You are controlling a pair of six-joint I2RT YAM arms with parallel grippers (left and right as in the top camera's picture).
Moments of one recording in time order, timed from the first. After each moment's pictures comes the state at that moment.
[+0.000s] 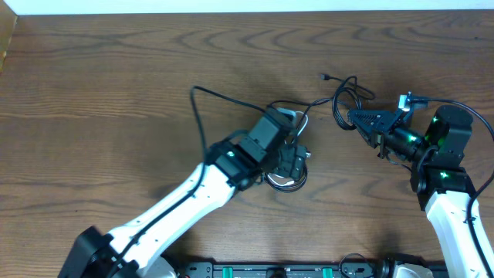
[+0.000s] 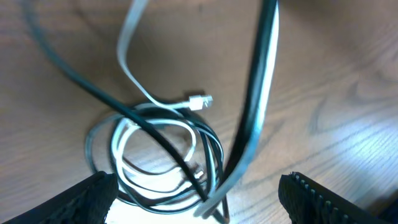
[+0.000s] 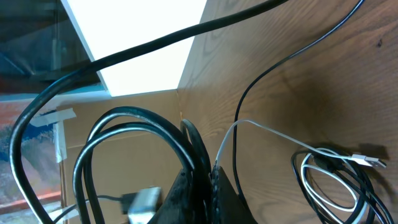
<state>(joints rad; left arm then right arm) -0.78 1.48 1.05 -0.53 0.10 -0.46 -0.13 1.15 0.64 0.01 -0.90 1.18</state>
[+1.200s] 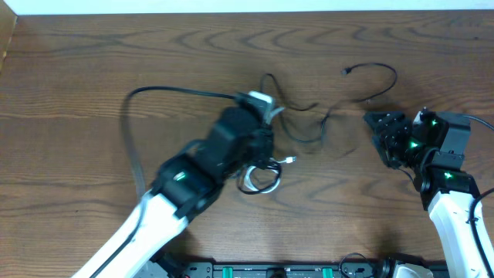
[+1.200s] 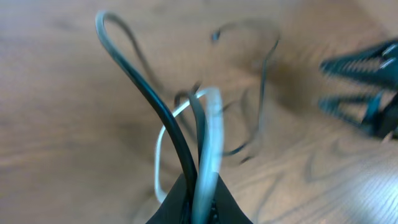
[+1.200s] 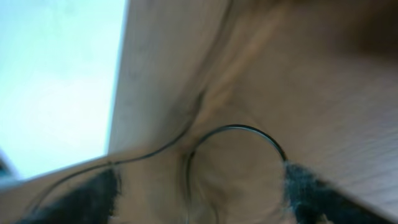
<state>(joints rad) -0.69 1.15 1.04 -0.52 -0.01 -0.31 -0.17 1.15 0.64 -0.25 -0.53 1.02</state>
